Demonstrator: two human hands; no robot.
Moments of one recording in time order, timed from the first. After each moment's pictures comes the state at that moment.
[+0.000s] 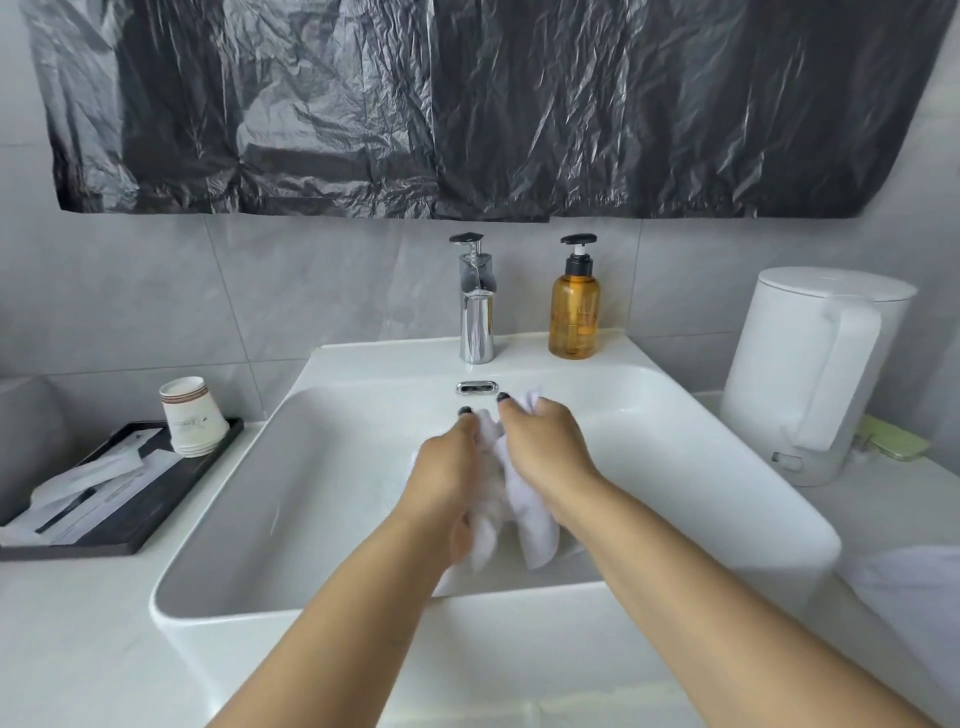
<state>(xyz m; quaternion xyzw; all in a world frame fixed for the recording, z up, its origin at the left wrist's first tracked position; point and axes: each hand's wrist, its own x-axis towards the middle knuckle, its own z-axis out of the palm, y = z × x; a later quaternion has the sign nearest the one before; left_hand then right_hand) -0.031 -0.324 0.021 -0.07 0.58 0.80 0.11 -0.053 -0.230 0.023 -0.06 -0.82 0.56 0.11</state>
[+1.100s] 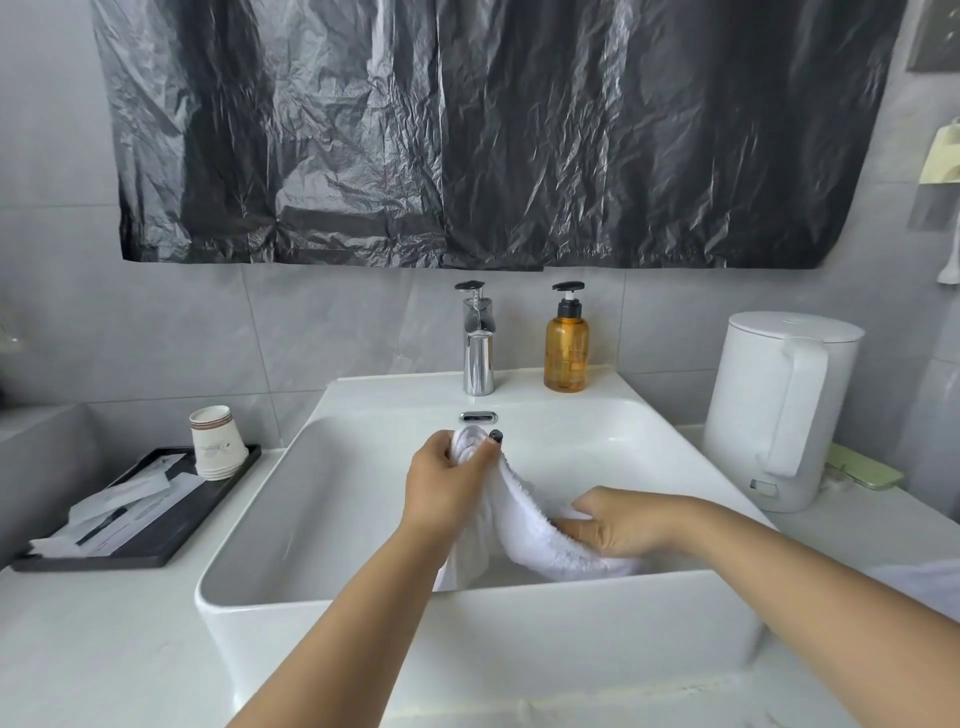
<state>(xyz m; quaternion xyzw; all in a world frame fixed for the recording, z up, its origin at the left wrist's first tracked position) -0.031 -0.333 0.015 -0.03 0.75 0.65 -0.11 -0.025 -0.133 0.013 0.12 -0.94 0.25 -0.20</state>
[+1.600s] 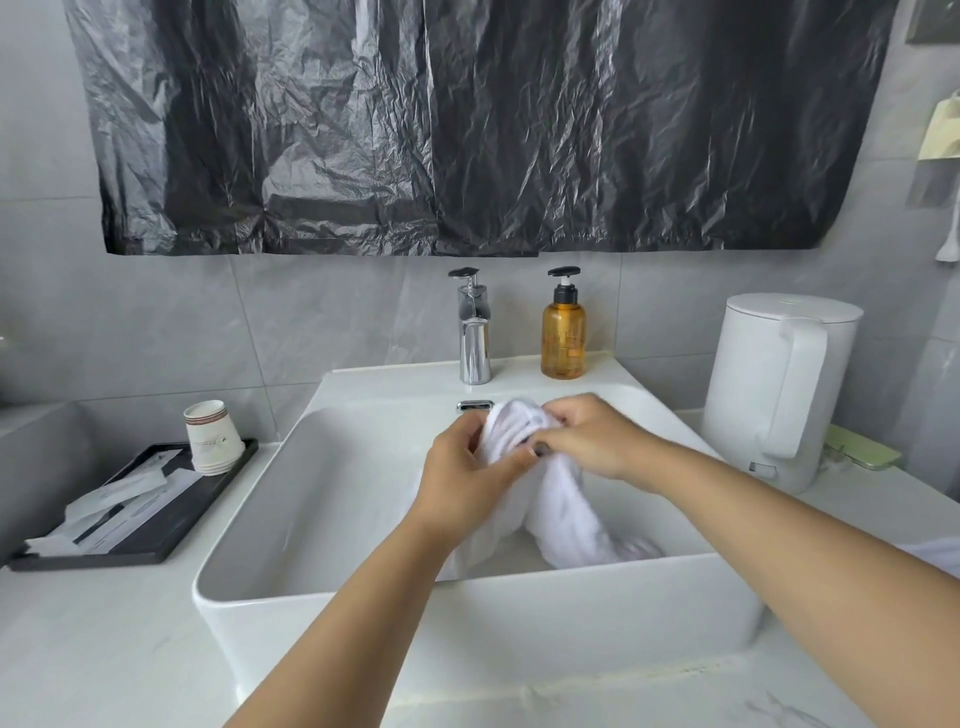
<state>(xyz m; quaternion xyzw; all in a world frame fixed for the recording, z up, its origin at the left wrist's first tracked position) -0.027 -0.326 0.012 0.15 0.77 0.61 -0.11 -0.040 -0.159 0.050 0.14 -0.86 0.48 0.02</state>
